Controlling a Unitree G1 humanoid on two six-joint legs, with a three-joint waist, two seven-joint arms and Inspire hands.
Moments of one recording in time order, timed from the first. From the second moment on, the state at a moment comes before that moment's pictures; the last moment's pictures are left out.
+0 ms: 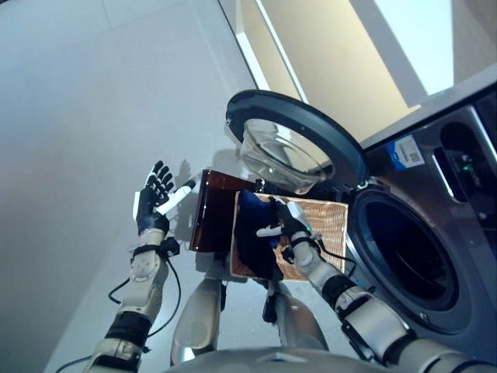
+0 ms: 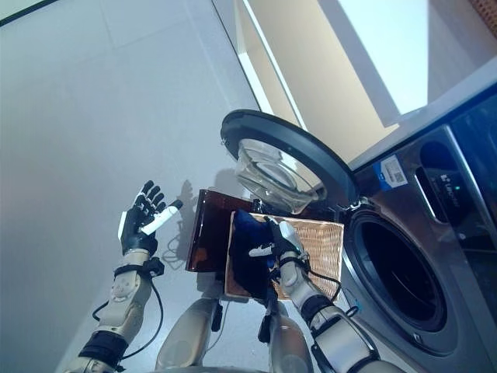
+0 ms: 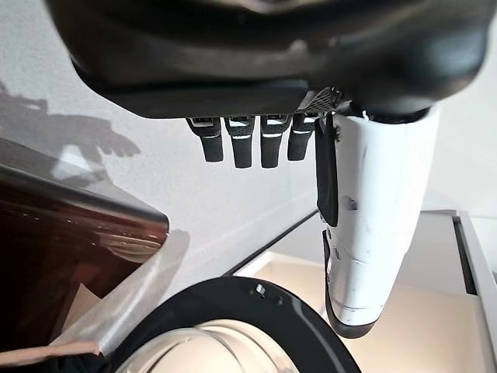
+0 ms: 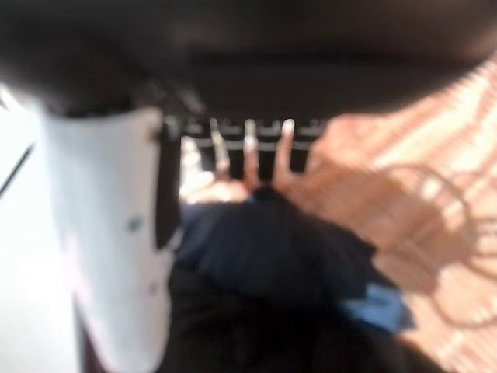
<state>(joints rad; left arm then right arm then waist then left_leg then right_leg) -0.09 0.25 -0.12 0.40 -0.45 -0.37 0.21 -0.49 -0.14 0.46 1.10 -0.19 -0.15 -0.37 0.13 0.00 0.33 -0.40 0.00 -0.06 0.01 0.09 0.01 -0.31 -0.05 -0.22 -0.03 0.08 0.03</state>
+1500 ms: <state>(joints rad) -0.16 0.26 -0.14 0.48 -0.43 -0.39 0.30 -0.50 -0.11 0.48 1.12 -0.24 -0.15 -0.41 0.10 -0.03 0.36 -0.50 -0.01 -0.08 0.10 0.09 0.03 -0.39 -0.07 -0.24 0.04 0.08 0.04</state>
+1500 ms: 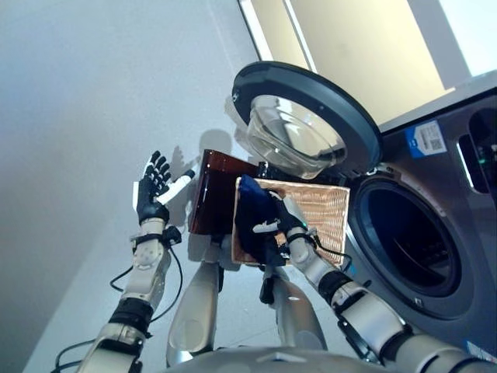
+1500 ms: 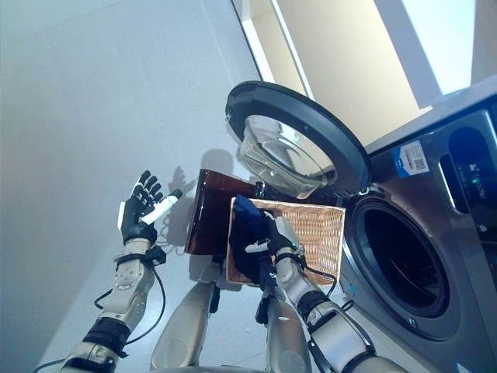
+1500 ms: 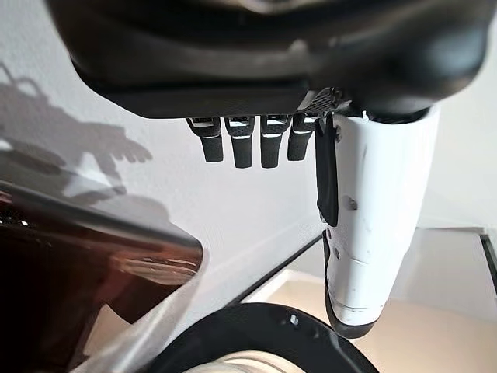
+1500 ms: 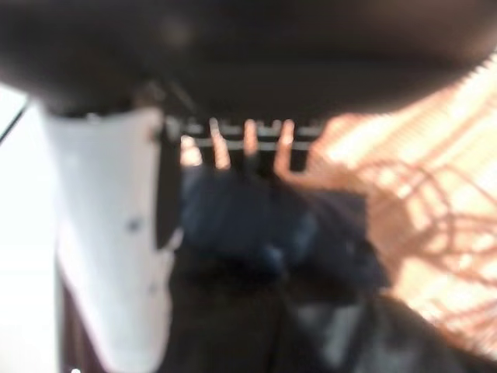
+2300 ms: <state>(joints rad) -0.14 0.29 -0.14 0.47 -0.41 -0.40 0.33 -0.57 -0.12 0.42 1.17 -0.30 -0.11 -0.54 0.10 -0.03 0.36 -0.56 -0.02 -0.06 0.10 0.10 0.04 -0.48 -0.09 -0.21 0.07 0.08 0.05</state>
